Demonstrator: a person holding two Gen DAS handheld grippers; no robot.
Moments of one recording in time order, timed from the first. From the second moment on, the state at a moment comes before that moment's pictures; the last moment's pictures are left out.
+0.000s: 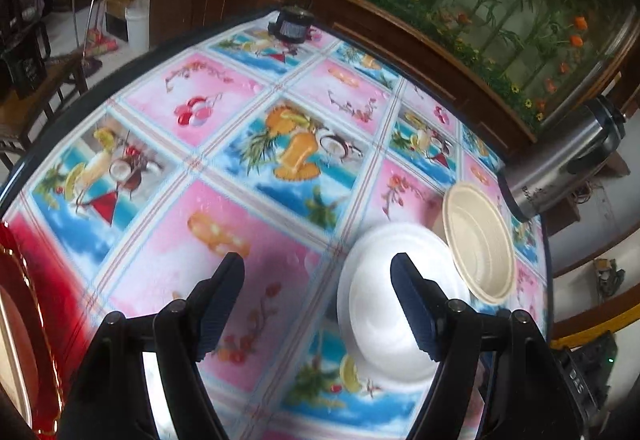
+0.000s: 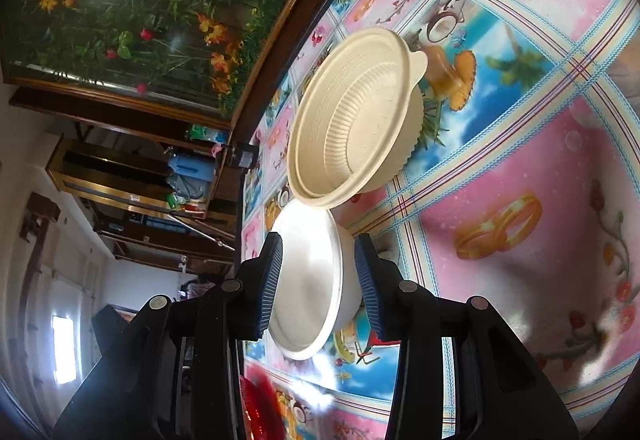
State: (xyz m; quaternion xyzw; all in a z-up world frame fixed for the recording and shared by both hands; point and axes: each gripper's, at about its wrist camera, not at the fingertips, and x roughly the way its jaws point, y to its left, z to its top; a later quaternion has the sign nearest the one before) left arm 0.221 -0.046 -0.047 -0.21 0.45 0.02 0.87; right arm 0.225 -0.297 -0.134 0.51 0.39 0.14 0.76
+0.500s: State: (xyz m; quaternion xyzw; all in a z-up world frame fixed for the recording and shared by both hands) left arm 0.233 -0.032 -0.071 -0.25 0.44 -0.05 0.86; right arm 0.230 -0.287 -0.136 0.49 0.40 0.14 0.76
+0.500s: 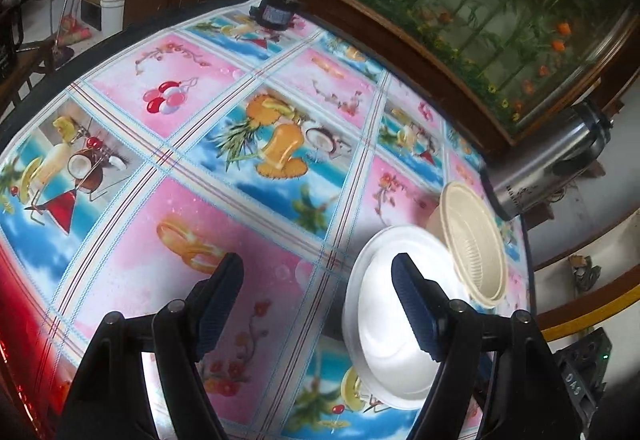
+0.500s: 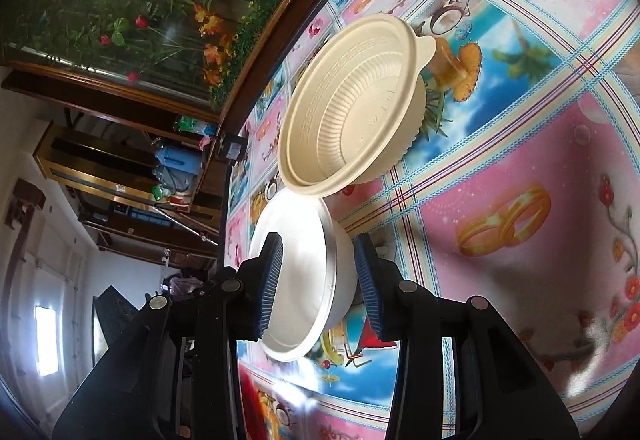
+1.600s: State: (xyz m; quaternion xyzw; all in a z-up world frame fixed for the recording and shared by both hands) left arm 0.237 -0.042 -0.093 -0.30 0.47 -0.13 0.82; right arm 0.230 -0.273 -0.143 0.48 0.39 0.13 0.77
